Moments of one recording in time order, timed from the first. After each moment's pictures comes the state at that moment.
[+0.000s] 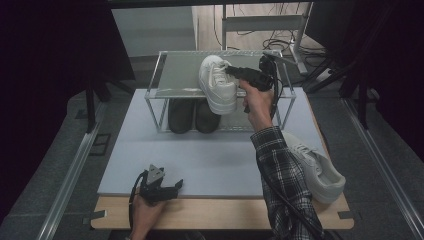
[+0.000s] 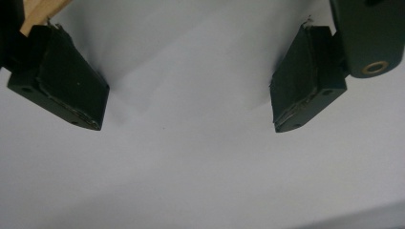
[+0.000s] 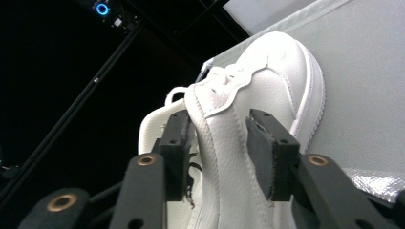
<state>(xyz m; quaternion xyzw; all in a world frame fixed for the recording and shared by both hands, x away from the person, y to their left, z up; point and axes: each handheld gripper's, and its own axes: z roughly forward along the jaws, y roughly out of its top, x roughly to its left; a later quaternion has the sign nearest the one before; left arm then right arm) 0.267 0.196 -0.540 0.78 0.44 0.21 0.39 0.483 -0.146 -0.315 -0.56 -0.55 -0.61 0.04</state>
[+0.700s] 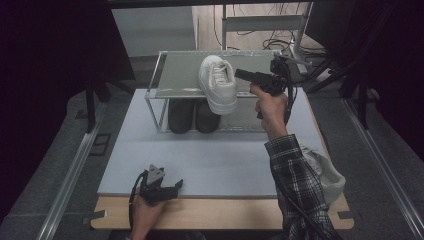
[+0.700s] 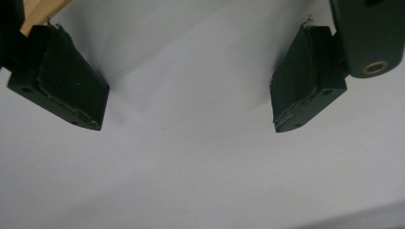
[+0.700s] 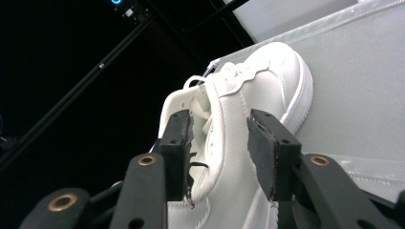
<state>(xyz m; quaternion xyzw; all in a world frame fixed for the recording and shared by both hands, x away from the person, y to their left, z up) 0.267 0.196 -0.540 0.78 0.44 0.21 0.39 0.452 -0.172 -0.302 -0.52 -0.59 -0.62 0.00</state>
